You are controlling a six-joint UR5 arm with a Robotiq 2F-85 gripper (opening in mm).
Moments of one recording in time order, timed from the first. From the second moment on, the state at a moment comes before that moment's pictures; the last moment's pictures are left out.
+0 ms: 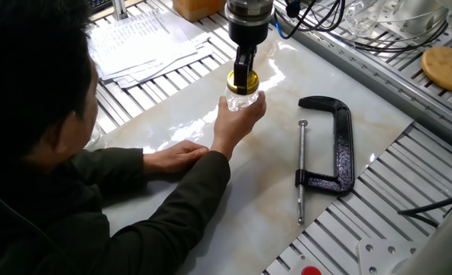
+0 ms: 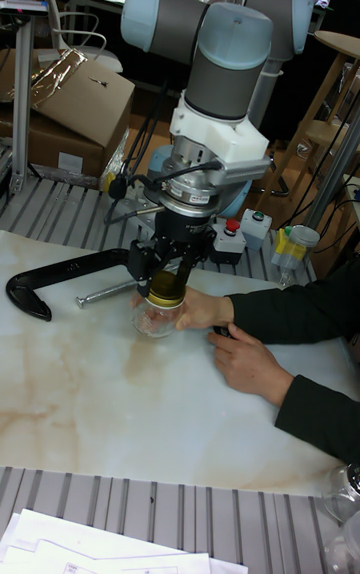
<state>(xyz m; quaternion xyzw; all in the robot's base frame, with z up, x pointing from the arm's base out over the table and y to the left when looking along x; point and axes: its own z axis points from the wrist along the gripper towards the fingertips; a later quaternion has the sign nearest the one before) 0.527 -0.010 0.160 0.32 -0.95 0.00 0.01</state>
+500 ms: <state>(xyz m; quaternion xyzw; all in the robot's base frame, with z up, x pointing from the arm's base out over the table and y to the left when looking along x) 0.526 -0.013 0.158 0.38 -0.93 0.00 0.02</state>
